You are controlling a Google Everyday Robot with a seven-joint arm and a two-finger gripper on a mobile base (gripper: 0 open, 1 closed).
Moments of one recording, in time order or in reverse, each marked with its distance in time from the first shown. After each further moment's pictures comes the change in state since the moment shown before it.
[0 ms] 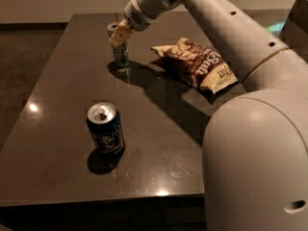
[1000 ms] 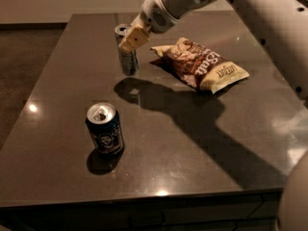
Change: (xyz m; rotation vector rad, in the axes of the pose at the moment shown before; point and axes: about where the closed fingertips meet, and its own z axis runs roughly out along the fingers) arm 0.016 0.073 -0.081 -0.107 -0.052 -0.126
